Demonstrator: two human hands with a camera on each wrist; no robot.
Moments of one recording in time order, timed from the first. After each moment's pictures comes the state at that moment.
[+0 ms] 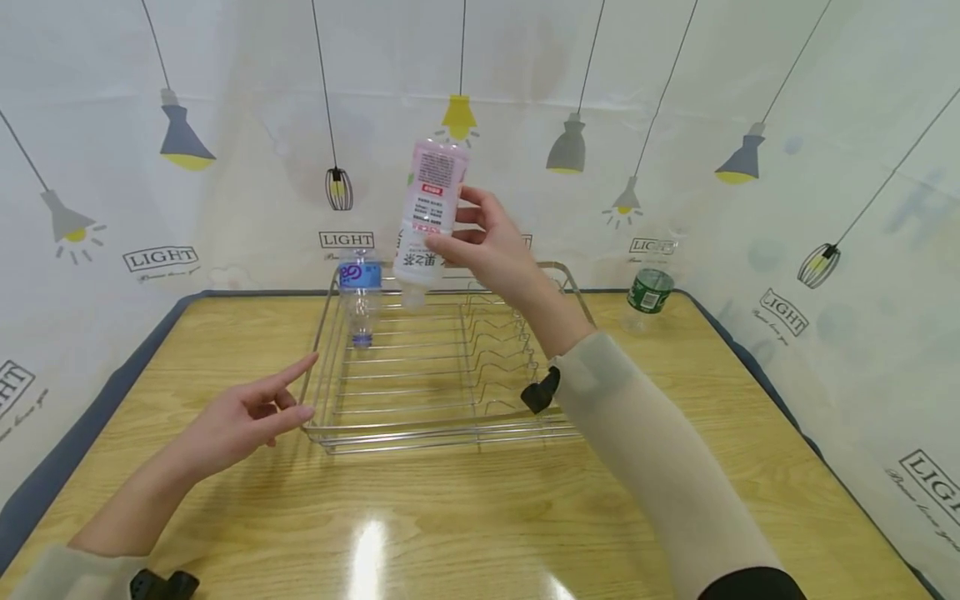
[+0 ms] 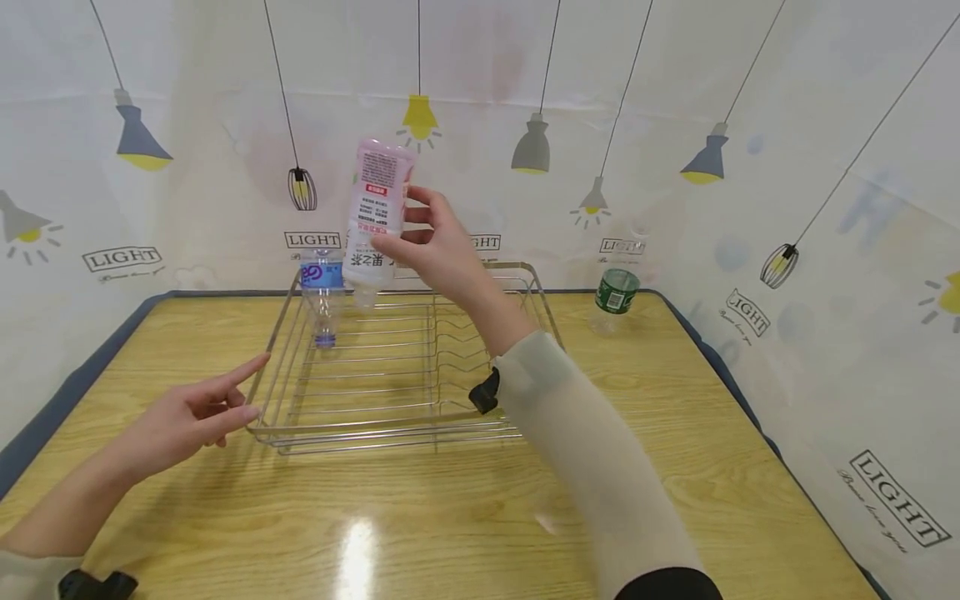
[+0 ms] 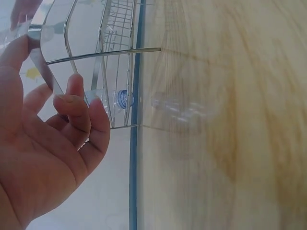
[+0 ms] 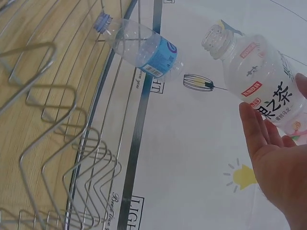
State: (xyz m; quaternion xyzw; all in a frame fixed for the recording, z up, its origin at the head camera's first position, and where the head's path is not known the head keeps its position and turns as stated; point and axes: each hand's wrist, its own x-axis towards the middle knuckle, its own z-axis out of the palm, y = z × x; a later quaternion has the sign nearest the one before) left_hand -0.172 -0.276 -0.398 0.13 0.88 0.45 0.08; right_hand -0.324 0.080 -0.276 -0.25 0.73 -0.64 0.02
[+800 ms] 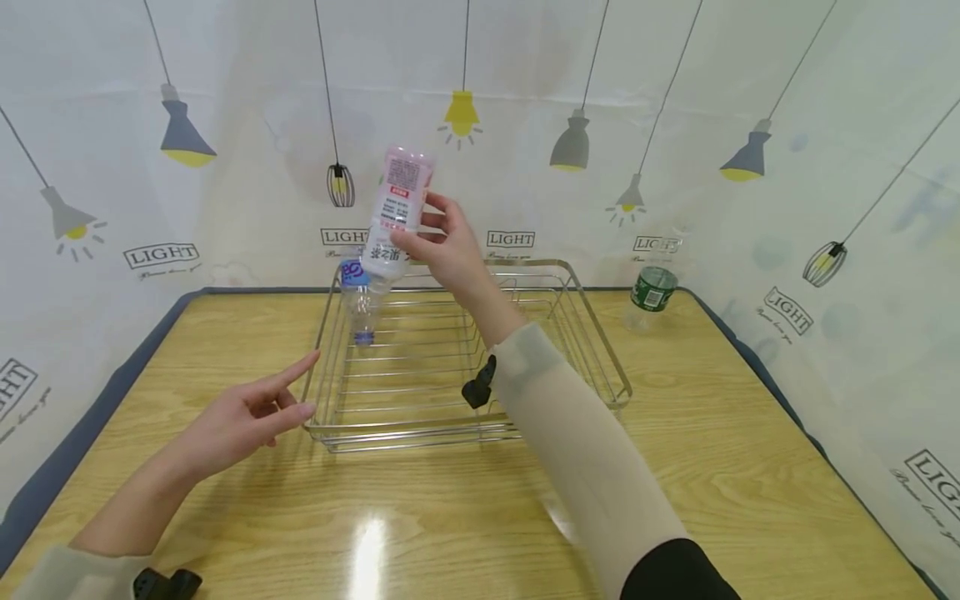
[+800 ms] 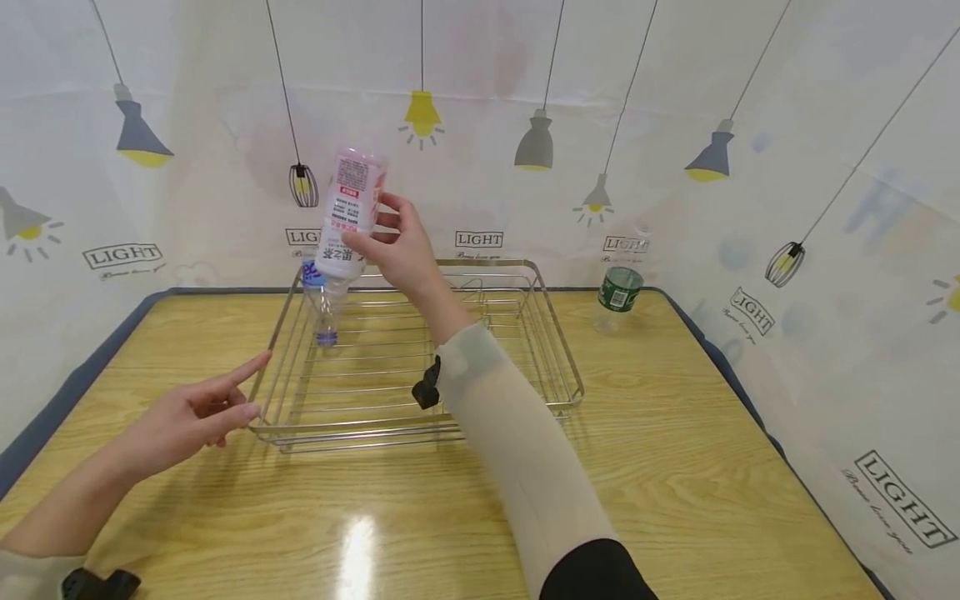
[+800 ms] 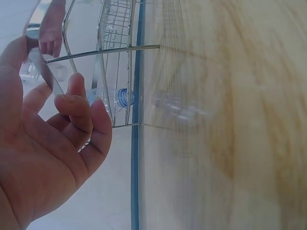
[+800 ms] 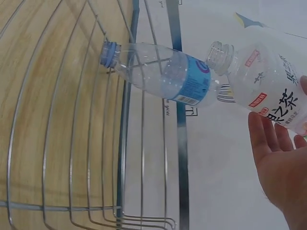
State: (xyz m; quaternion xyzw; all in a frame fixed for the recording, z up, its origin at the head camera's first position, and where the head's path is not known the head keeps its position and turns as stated) left_hand -0.171 -0.277 -0.396 0.13 0.88 0.45 0.09; right_hand -0.359 0.018 -0.312 -0.21 0.68 -0.71 0.02
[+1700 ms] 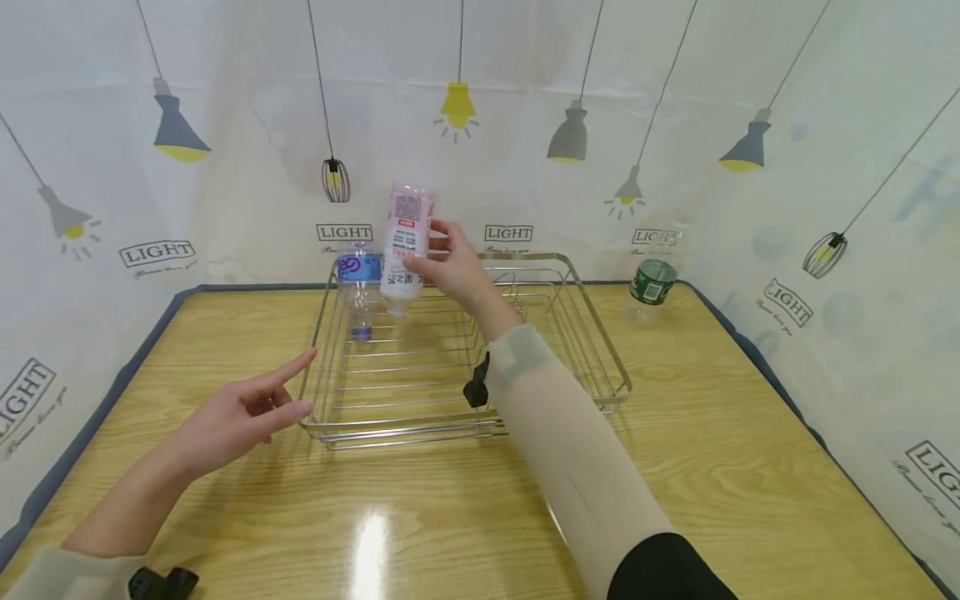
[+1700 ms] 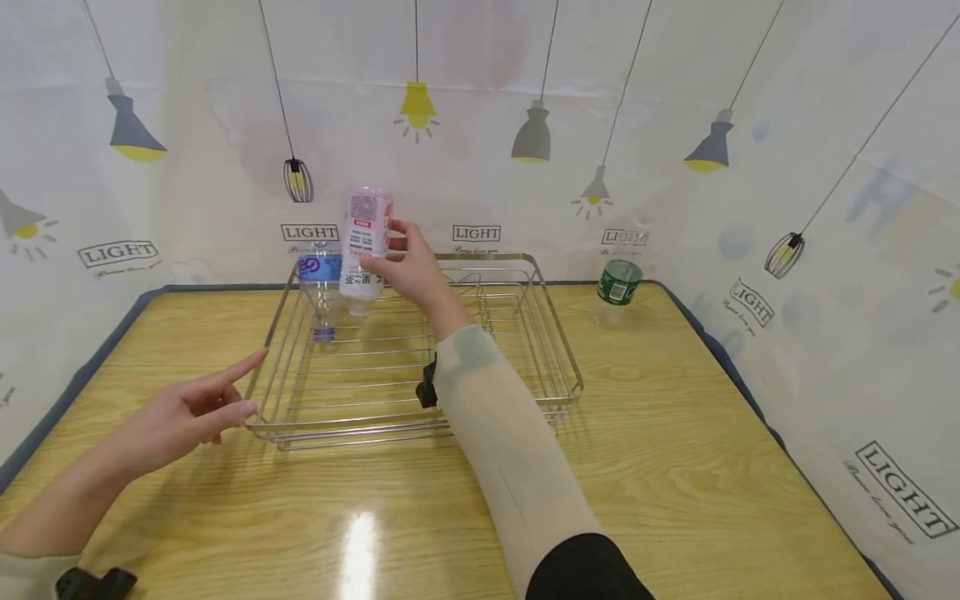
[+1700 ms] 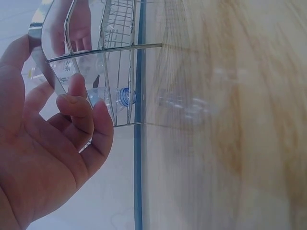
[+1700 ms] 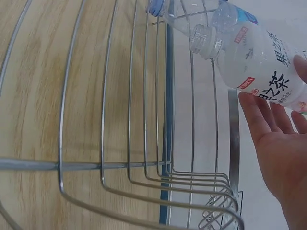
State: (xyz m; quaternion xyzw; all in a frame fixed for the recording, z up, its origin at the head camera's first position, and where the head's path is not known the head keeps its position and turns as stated) left_hand -0.169 -0.278 -0.393 0.13 0.89 0.44 0.08; right_hand -0.371 0.031 -0.349 -0.17 0.73 -0.66 0.06
